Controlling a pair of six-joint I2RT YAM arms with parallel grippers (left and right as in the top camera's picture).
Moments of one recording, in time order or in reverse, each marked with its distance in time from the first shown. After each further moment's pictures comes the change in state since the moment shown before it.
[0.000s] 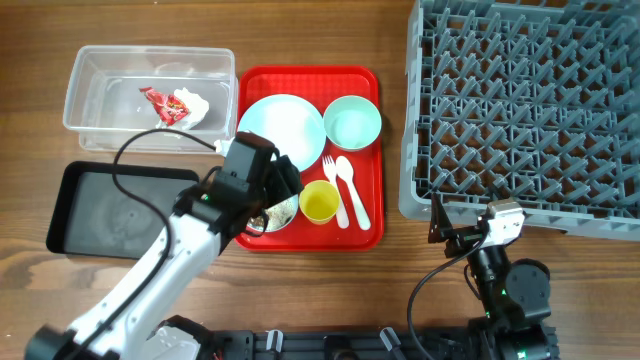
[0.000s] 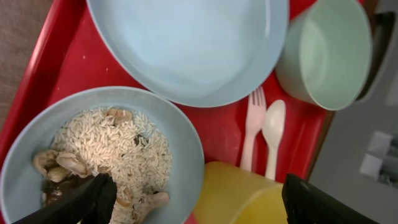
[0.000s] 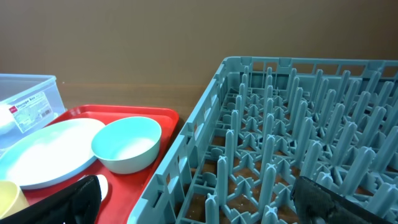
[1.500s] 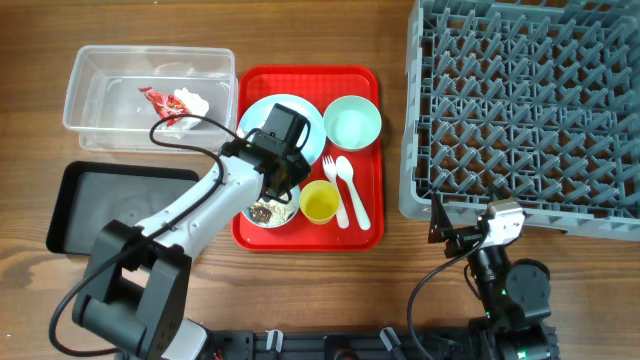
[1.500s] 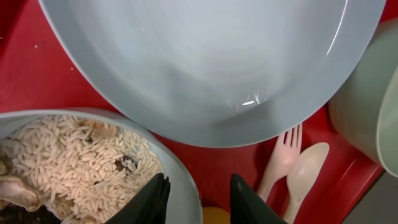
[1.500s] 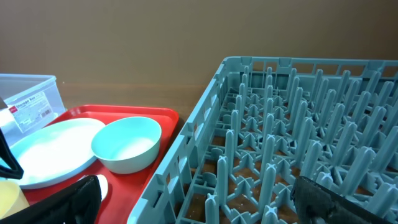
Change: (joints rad) left arm -0.026 0.373 0.236 -0.082 -0.017 -0.133; right arm 0.000 0.000 0.000 0.000 0.000 0.000
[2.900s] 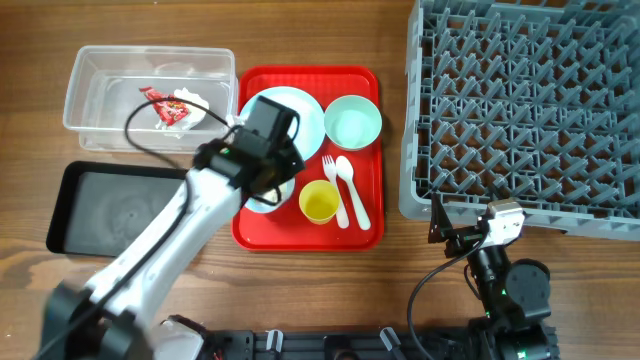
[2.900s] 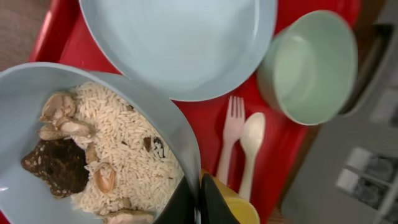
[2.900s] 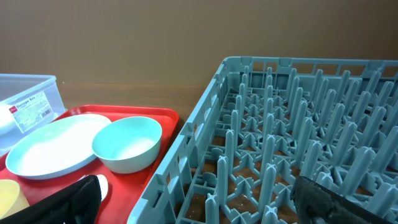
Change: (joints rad) left arm 0.011 -0.233 0.059 -0.145 -0.007 0.122; right arm 0.000 0.000 0.000 0.000 0.000 0.000
